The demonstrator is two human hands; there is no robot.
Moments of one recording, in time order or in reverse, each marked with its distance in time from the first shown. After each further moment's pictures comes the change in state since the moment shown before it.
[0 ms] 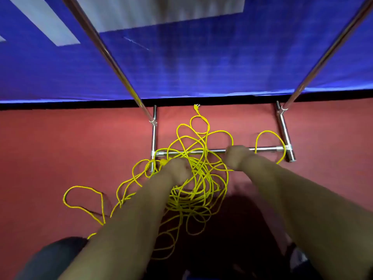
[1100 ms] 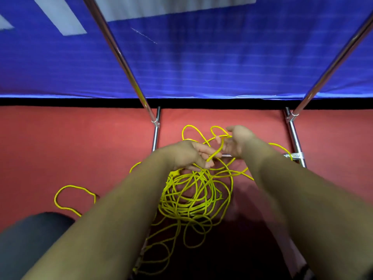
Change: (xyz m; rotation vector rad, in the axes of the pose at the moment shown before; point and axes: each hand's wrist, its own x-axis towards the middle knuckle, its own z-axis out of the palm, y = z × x) left_hand 0.016 0.021 -0.030 -0.806 -0.326 0.172; right_hand 0.052 -0.022 -0.013 1.665 -0.098 0.248
